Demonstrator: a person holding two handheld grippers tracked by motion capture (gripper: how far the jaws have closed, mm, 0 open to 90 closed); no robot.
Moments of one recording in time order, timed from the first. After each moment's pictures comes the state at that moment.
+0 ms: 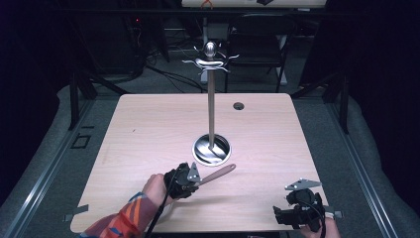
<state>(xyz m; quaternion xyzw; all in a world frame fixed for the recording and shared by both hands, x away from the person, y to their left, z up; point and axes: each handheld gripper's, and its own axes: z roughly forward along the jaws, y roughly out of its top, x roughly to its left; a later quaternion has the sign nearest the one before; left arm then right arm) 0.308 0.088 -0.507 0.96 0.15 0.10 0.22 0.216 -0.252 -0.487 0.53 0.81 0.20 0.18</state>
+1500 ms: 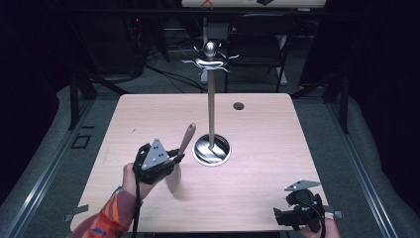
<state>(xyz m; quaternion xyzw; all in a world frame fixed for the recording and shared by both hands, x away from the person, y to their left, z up) 0.300 0.146 -0.437 0.83 0.23 0.25 0.43 0.216 -0.252 -0.490 0.53 0.81 0.19 0.17</state>
